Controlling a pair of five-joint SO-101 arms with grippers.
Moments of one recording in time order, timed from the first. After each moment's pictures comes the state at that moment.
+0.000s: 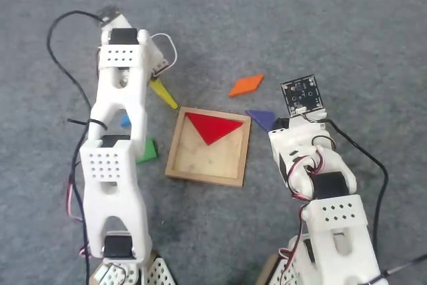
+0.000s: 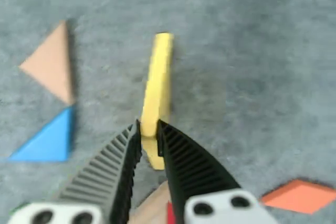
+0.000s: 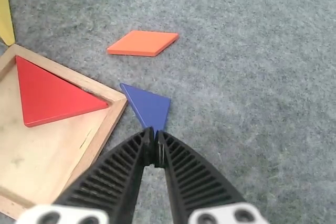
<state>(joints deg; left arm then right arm) -4.6 48.2 -40.6 83.7 44.7 -12.8 -56.4 65.8 40.1 7.4</state>
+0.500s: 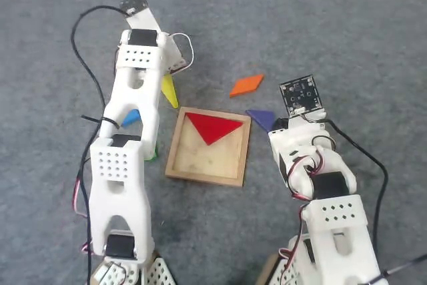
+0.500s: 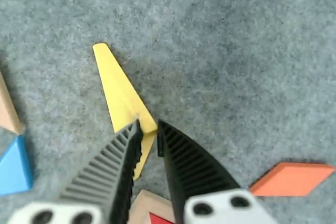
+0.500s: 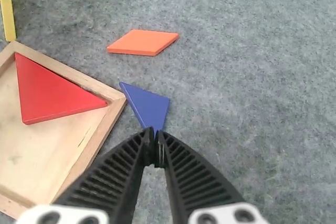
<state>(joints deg) -1.3 48.3 -40.7 79.1 37.7 -12.8 -56.4 65.8 40.1 8.7</state>
